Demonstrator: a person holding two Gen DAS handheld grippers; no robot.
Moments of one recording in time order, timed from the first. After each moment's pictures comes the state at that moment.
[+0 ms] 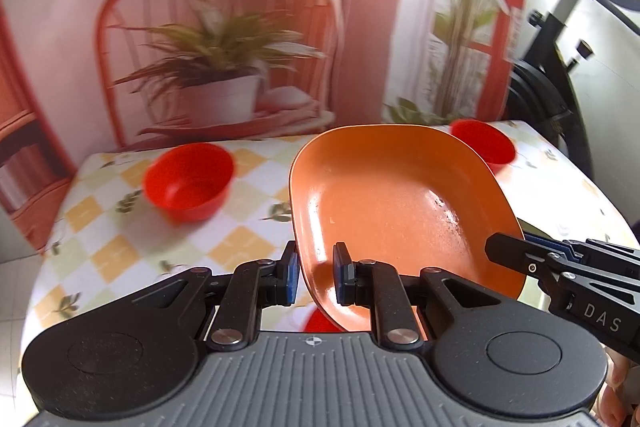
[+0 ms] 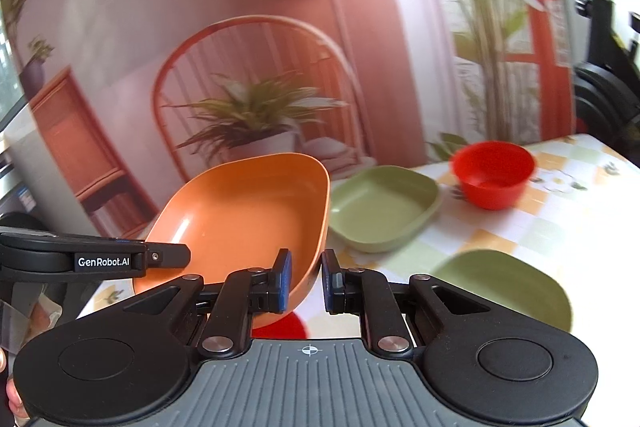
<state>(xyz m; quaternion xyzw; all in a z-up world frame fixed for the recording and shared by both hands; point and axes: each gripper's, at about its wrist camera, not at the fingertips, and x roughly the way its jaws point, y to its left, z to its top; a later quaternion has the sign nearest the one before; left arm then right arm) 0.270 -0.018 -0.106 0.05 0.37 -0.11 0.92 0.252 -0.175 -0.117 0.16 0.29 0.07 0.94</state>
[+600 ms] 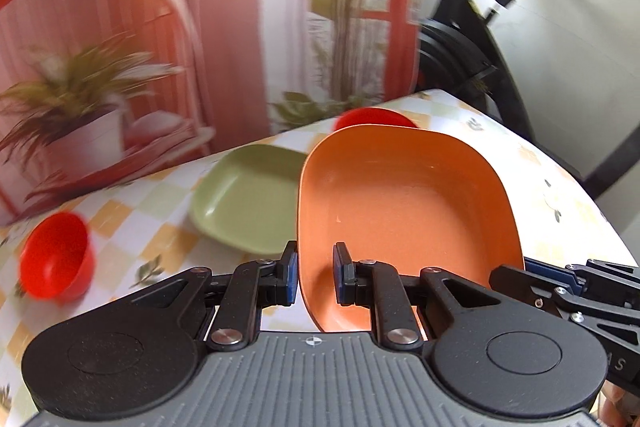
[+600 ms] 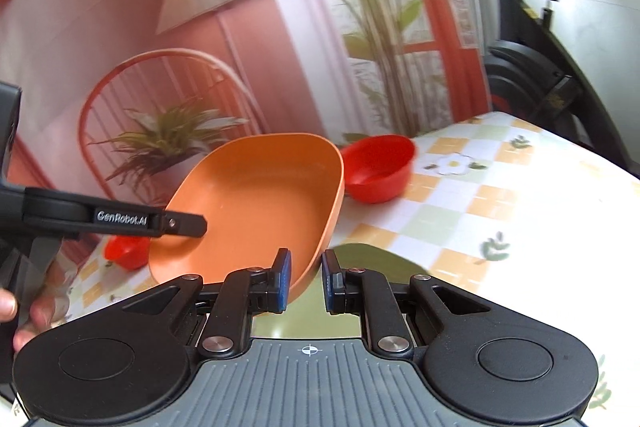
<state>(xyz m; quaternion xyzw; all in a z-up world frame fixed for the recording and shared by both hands) 0.321 -0.131 -0.120 0.11 0.38 -0.23 0.89 0.222 -0.273 -0.136 0.20 0.29 -0.01 0.94</state>
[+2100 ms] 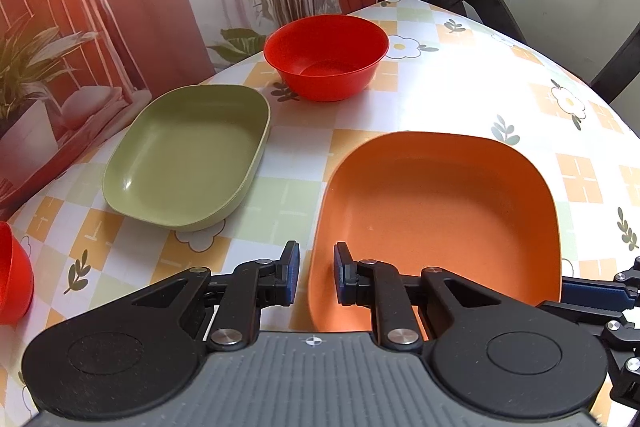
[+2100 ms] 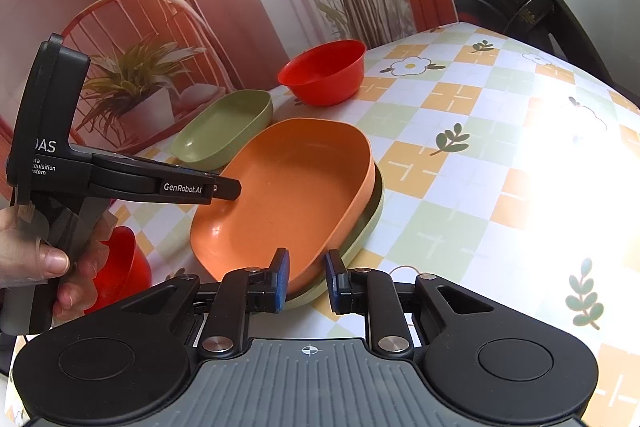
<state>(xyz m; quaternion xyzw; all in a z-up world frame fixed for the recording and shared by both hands) 0.338 -0.184 -0.193 0.20 0.44 -0.25 0.84 0.201 -0.291 -0.184 0.22 0.39 -0.02 0.89</state>
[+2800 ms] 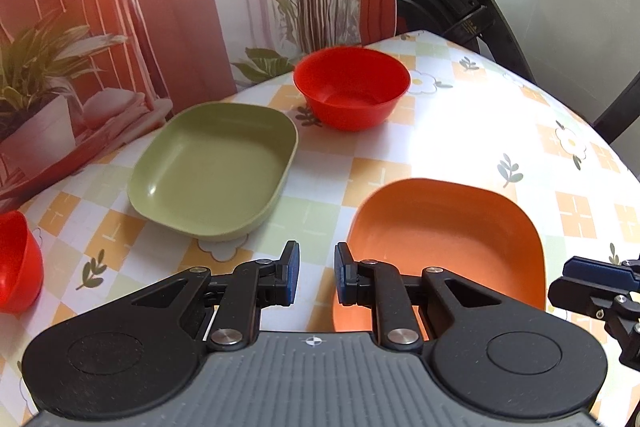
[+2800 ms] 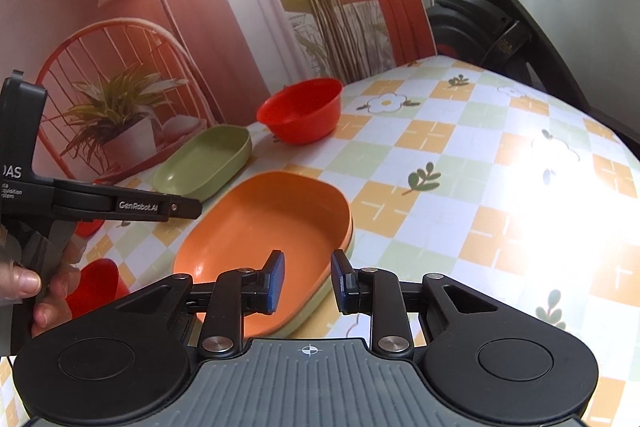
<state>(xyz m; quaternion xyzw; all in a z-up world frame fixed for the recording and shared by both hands) 0.338 -0.168 -0.174 0.15 0.41 -0.24 0.87 0.201 -0.305 -0.171 0.21 0.35 -0.06 0.91</state>
